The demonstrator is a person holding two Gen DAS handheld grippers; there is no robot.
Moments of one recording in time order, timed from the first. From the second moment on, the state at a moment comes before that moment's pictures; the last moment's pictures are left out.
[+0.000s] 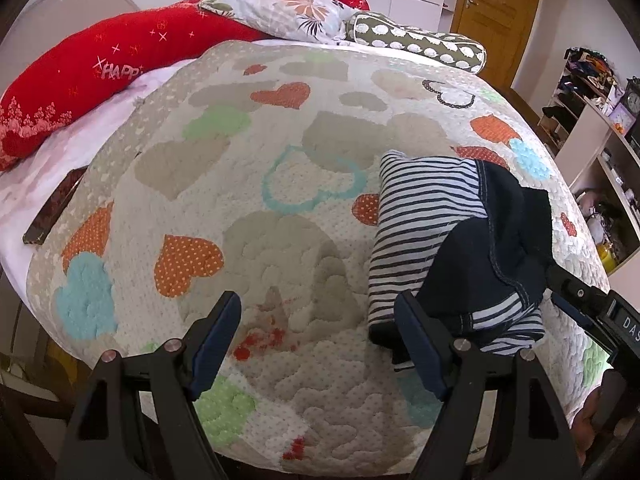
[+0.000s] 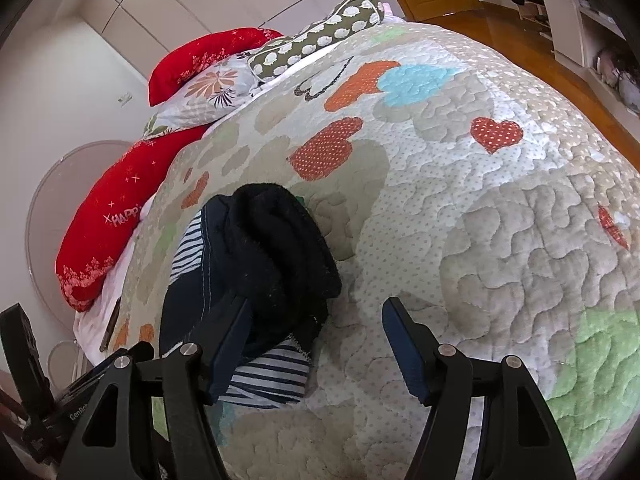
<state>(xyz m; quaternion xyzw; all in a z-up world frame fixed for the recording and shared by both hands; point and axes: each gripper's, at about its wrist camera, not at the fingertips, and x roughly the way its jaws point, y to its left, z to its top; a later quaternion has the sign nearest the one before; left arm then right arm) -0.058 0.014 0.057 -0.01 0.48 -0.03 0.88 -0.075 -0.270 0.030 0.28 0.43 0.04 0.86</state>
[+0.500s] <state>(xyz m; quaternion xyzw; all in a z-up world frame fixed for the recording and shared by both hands) 0.027 0.012 0.030 -0.16 0.53 -0.19 0.81 -0.029 -0.277 0.012 0.33 0.46 0.09 0.82</state>
